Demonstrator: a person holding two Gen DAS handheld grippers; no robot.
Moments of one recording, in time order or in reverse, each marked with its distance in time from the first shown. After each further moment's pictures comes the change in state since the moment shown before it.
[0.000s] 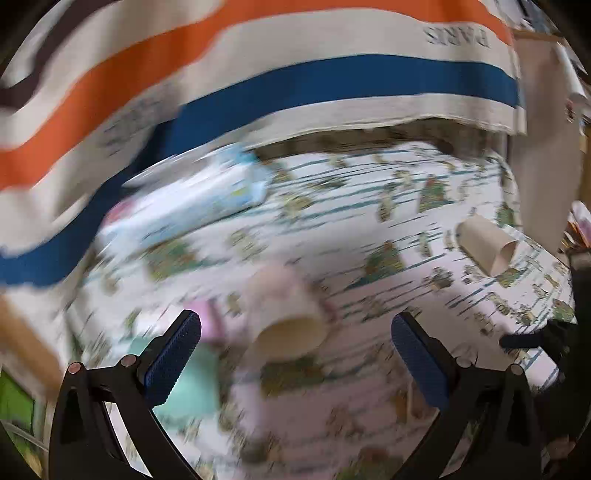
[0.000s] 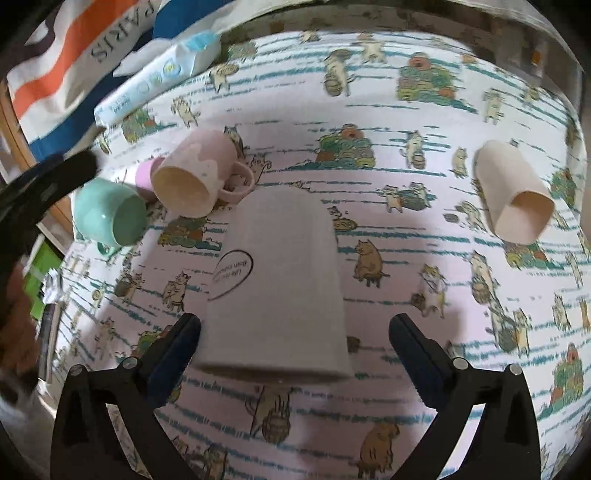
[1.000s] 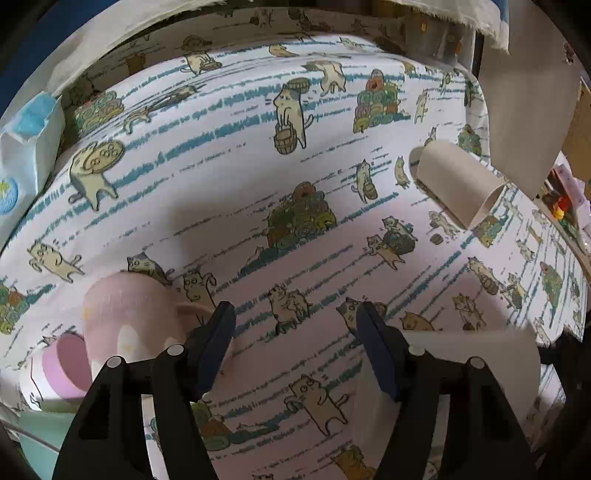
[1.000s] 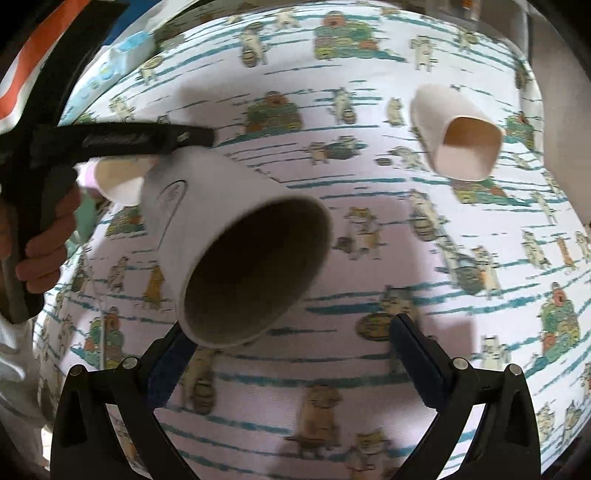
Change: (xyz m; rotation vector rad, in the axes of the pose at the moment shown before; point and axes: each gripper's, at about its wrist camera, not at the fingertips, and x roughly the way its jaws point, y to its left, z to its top) left arm 0.127 -0.062 0.018 0.120 0.329 -0.273; right arm 0.008 -0.047 -0.021 0.115 0.042 -0.159
